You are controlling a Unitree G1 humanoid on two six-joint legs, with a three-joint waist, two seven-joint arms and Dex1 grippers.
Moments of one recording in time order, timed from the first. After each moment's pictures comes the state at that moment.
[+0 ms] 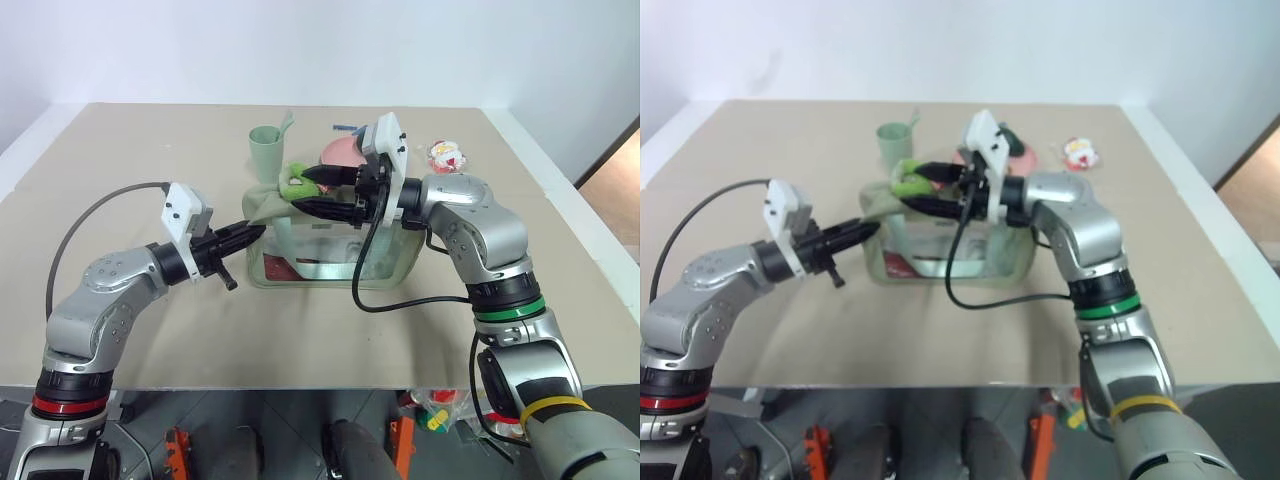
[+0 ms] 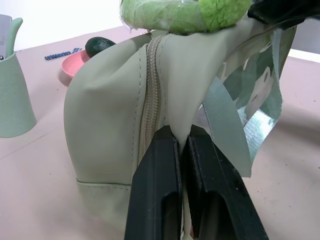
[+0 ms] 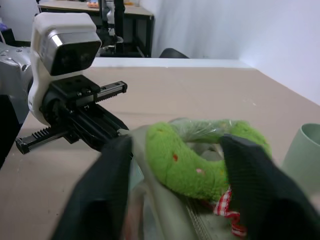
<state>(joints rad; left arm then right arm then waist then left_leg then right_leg) -0.41 0.57 0.09 -0.27 -0.57 0.57 -0.75 -0.94 -0.42 0.15 0.12 0.40 0.48 1.02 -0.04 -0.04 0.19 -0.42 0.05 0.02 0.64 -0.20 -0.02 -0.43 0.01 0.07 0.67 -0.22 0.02</state>
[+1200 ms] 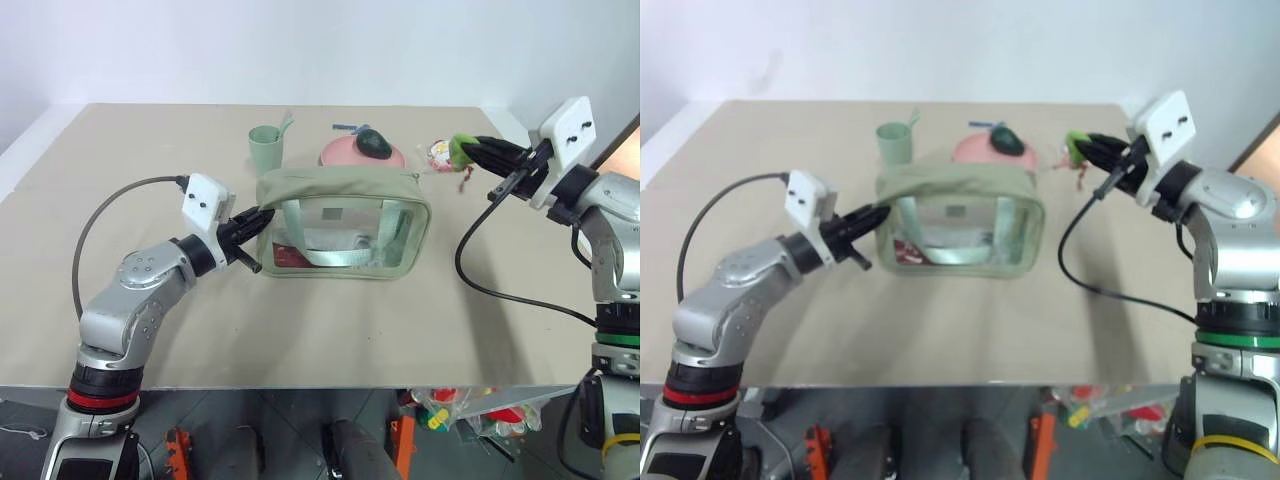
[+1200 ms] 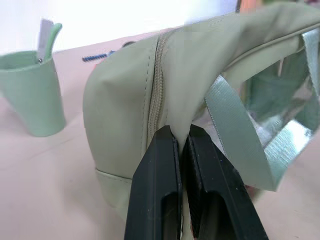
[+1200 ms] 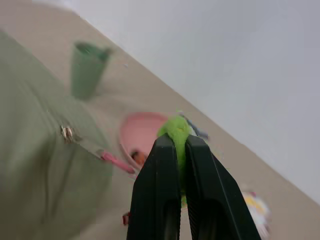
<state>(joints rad) -0.46 0.45 0.03 -0.33 -0.48 0.64 -0.48 -0.70 -0.81 -0.18 0.15 0.24 0.25 0.82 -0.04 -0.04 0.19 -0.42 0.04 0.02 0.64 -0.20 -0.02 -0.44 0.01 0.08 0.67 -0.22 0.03</state>
